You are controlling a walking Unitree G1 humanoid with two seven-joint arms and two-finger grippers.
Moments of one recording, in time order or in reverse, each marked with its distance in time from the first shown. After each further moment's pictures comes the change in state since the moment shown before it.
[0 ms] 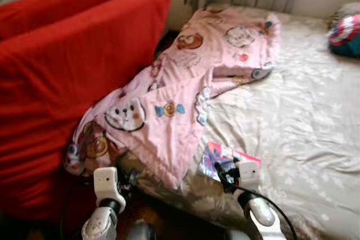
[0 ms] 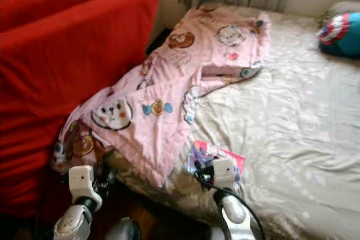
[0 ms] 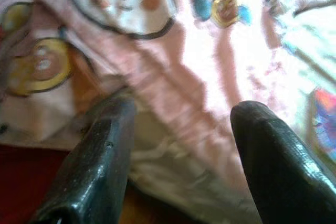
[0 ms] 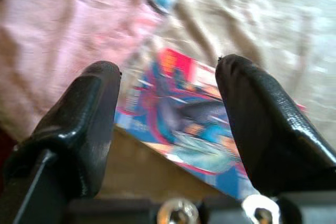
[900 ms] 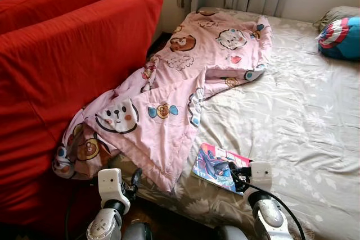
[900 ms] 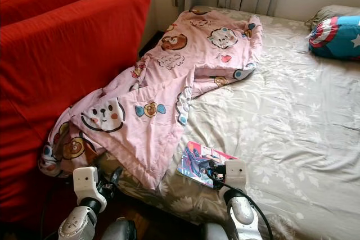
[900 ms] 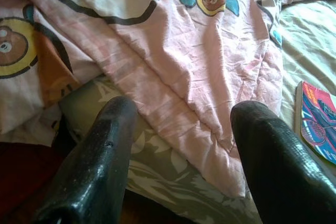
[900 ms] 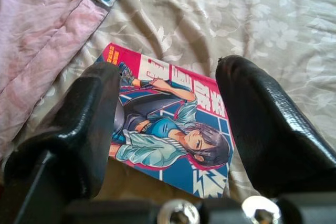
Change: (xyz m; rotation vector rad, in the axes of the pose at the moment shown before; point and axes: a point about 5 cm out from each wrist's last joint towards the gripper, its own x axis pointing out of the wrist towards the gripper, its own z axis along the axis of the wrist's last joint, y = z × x) left arm -0.002 0.004 -0.002 0.004 0.009 0.013; right arm 0.002 -0.011 0.003 0.025 0.003 -0.118
